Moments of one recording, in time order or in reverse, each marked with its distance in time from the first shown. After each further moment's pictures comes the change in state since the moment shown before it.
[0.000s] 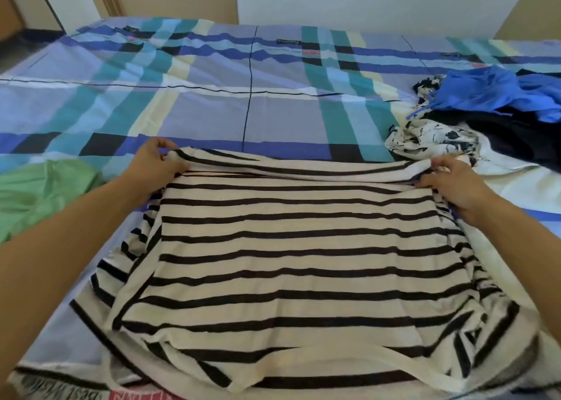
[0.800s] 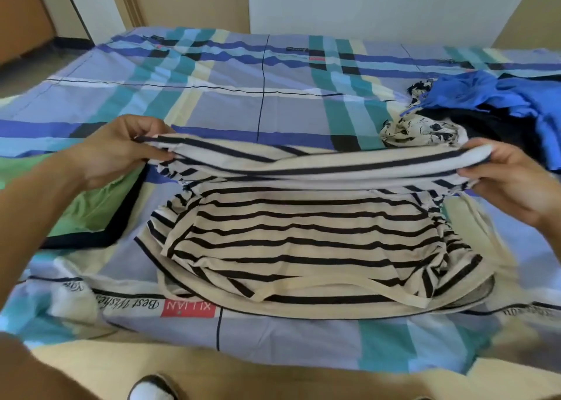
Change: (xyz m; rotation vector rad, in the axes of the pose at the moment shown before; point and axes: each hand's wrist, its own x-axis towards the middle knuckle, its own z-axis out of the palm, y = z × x) left_hand -0.102 0.015 -0.102 -0.182 -0.500 0.438; right_hand -0.092 -0.003 -0.080 0.343 -0.496 -0.447
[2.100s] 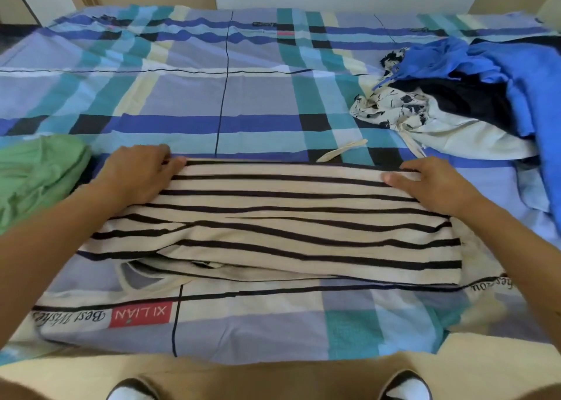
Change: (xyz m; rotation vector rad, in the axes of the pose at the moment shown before) left_hand 0.048 -0.054 0.077 1.334 0.219 -0.075; right_hand -0.014 0.045 0.023 -1.014 0.102 0.233
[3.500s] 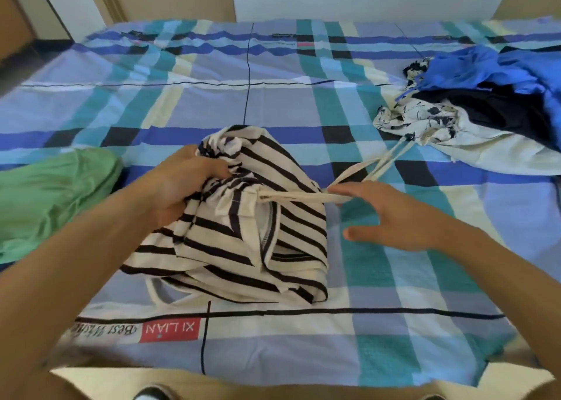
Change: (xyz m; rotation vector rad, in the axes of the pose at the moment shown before) left_hand -0.035 0.074 -0.090 -1.282 -0.365 -0.467; right_hand -0.012 -0.092 0.041 0.021 -0.288 -0.454
